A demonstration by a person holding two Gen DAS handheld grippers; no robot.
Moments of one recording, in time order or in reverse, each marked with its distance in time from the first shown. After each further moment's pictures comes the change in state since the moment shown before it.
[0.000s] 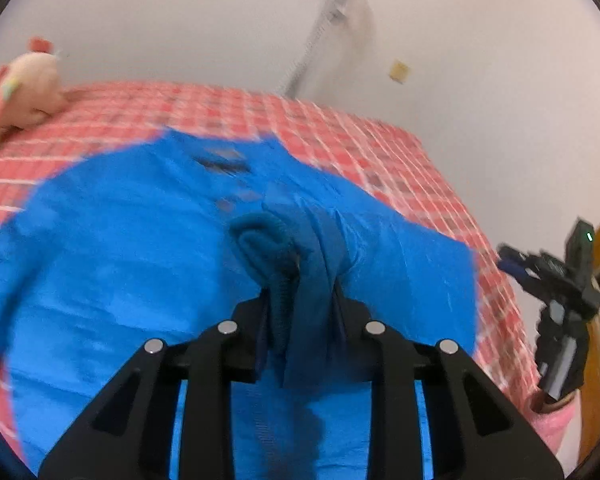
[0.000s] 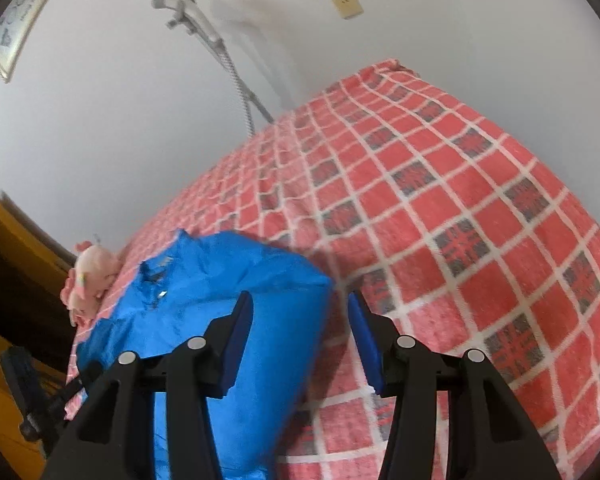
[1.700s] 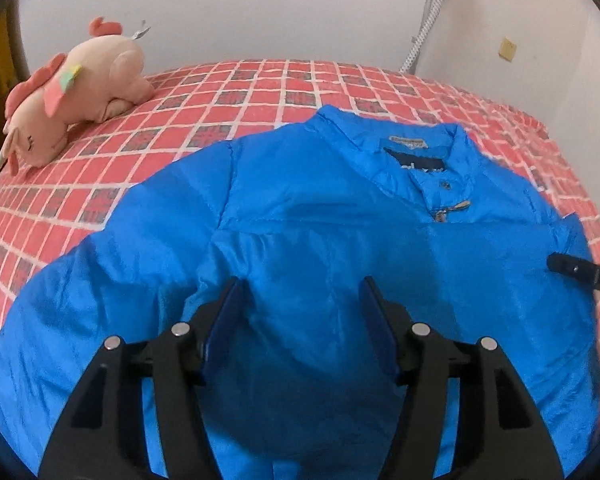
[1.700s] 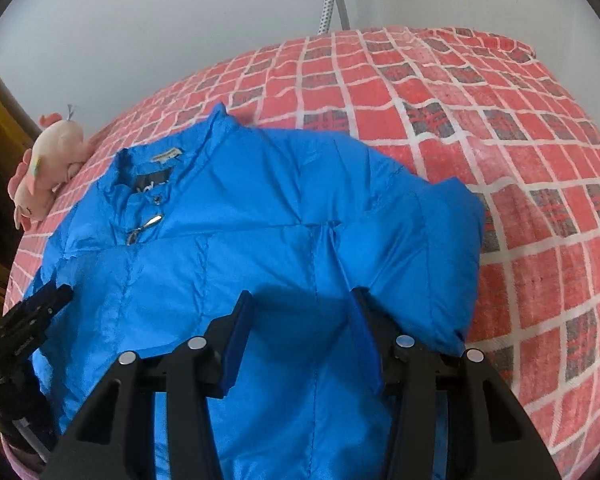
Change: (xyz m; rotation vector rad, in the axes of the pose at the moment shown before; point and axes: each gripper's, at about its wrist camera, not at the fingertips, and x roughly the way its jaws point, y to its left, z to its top) left arm 0.058 0.108 0.024 -0.003 0.079 0.343; right arm 0.173 0.128 -0.026 -0.279 0.257 -0.137
